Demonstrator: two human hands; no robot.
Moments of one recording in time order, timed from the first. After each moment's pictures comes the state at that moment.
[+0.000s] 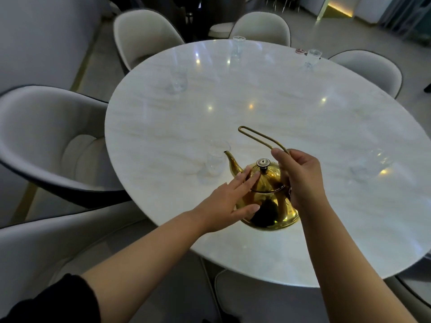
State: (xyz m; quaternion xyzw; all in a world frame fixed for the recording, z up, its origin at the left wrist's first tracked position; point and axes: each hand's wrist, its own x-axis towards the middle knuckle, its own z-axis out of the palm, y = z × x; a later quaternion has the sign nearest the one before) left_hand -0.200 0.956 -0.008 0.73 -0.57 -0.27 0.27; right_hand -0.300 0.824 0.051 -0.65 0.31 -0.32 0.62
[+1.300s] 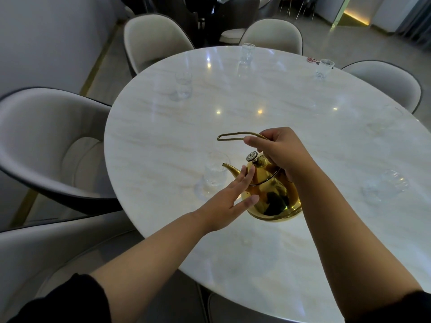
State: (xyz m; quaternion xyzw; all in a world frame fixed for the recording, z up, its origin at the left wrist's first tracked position) left_hand -0.182 0.910 -0.009 0.73 -0.49 -0.31 0.36; right_hand -0.222 0.764 0.079 -0.84 0.26 -0.14 0.46
